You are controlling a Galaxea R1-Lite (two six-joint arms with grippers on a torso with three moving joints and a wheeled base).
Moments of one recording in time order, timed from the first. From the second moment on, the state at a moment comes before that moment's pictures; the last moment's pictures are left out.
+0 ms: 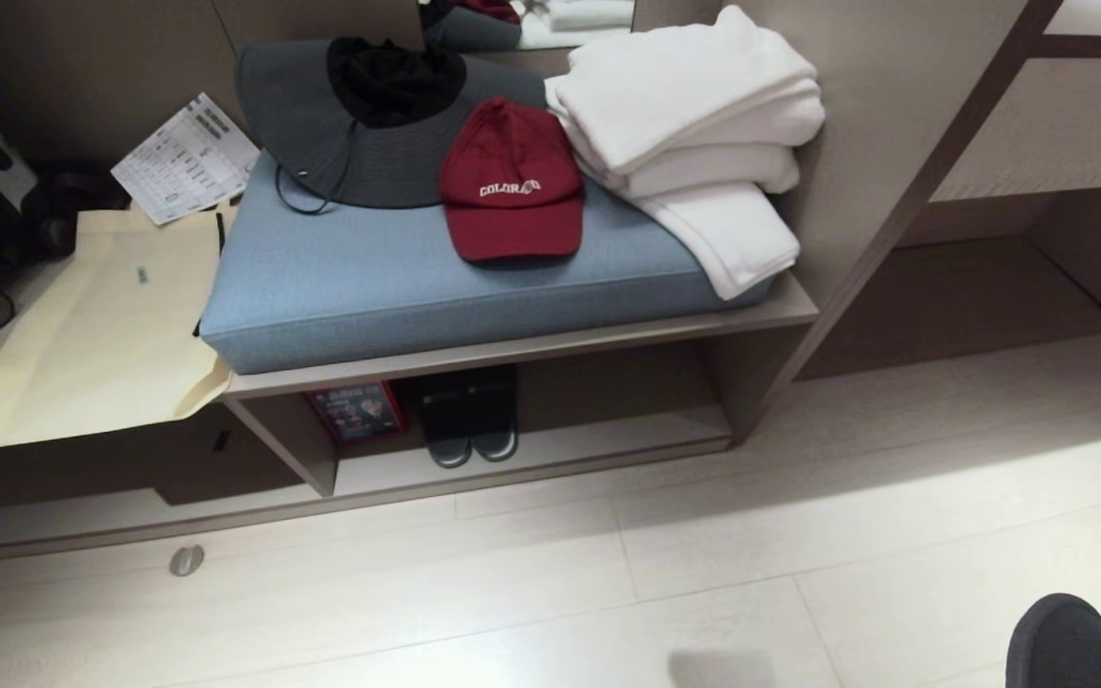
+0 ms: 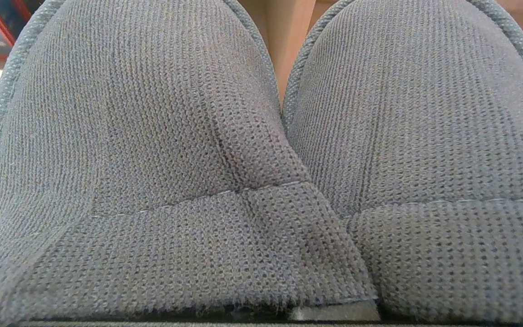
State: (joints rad) left arm 0.00 0.00 0.00 0.00 0.00 -0.01; right arm 0.00 0.00 0.00 0.01 0.03 -0.09
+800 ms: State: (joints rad) left arm 0.00 0.00 0.00 0.00 0.00 -0.01; right arm 0.00 0.00 0.00 0.01 0.03 -0.10
